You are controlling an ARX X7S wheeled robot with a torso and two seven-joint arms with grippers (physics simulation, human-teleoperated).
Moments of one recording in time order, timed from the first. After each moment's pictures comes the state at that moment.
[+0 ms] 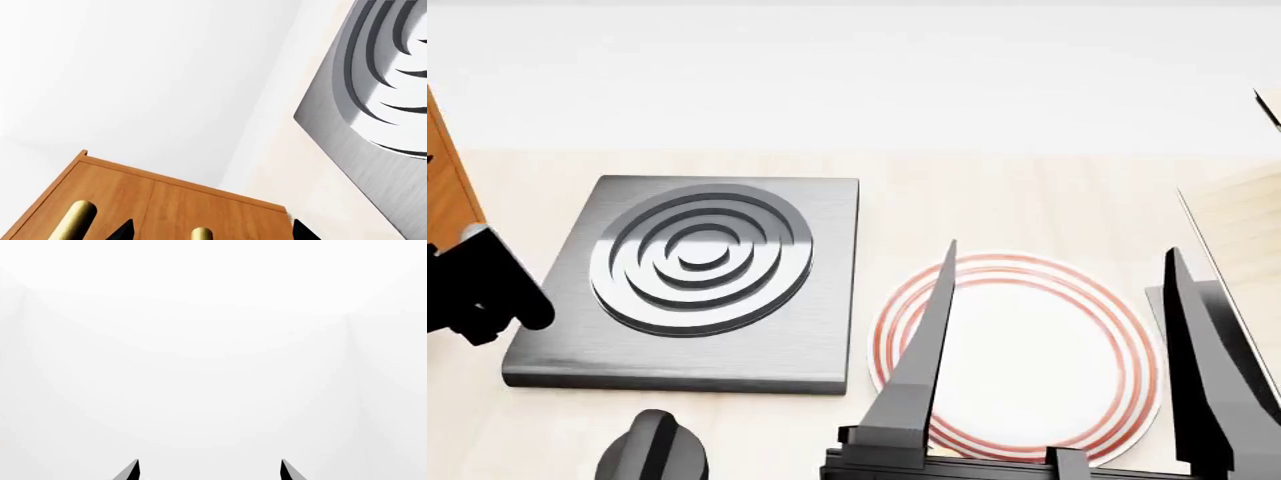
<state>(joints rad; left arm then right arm) -1.17 -0.40 1.02 -1.30 0.16 0.19 -0.14 0.14 0.34 -0.31 -0.96 0.06 0.41 0.50</state>
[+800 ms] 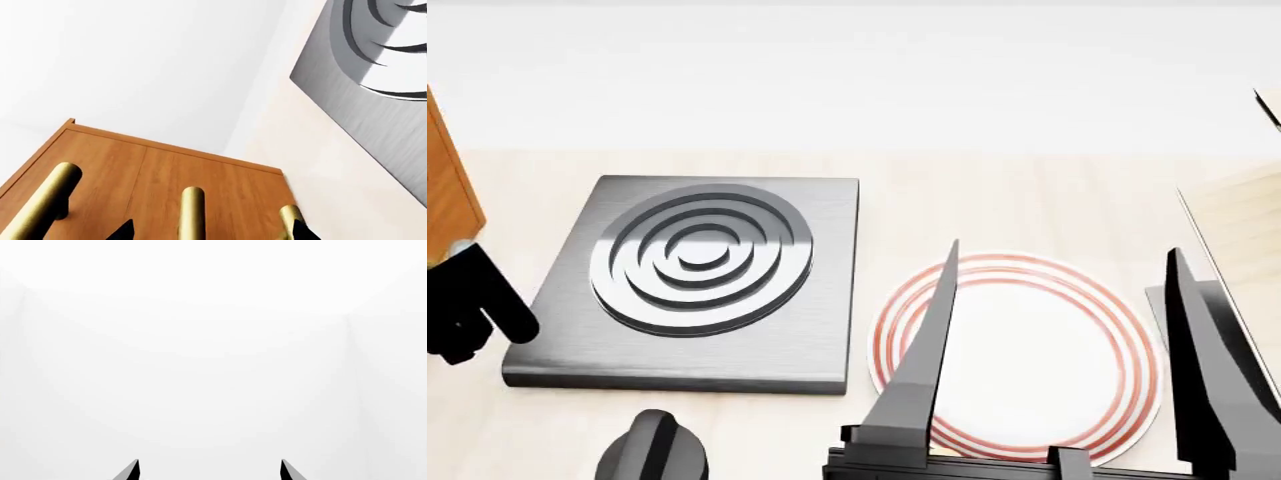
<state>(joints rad) -1.17 -0.42 1.16 -1.31 0.04 0.10 -0.17 0.15 0.35 -0.31 -0.95 0.07 0.40 0.51</state>
